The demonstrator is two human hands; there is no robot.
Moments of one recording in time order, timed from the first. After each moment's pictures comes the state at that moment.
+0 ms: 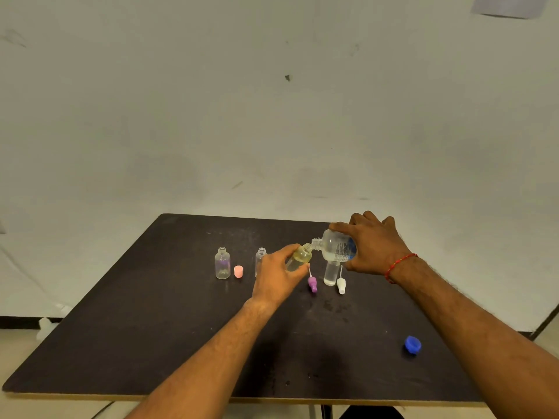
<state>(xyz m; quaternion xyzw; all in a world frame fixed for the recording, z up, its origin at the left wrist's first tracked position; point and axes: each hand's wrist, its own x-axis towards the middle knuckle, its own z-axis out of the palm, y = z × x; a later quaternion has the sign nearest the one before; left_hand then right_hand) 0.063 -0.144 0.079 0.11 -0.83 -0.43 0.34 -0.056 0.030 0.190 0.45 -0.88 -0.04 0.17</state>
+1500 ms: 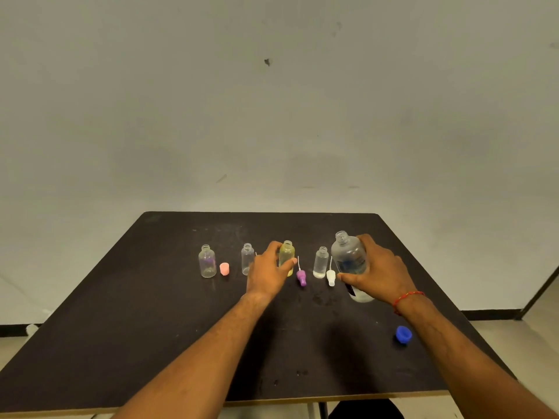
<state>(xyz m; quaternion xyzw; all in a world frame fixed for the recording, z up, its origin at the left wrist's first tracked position) 0.015 -0.156 0.043 0.21 -0.85 -0.42 0.25 -0.063 0.077 0.122 0.32 -0.91 0.24 0.05</state>
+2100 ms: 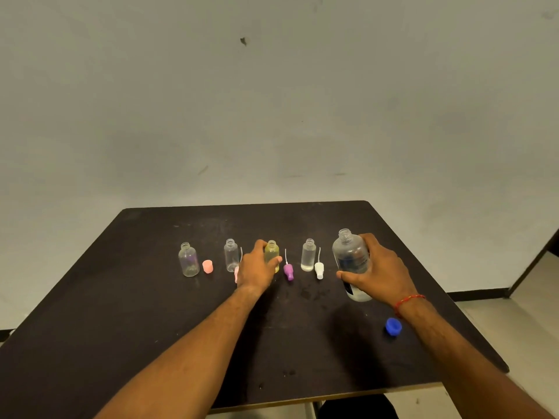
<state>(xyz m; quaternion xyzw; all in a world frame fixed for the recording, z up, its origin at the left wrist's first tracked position) -0.018 -0.163 0.020 0.28 -0.87 -0.37 0.18 -0.079 0.099 0.100 0.28 -0.91 0.29 0.04</state>
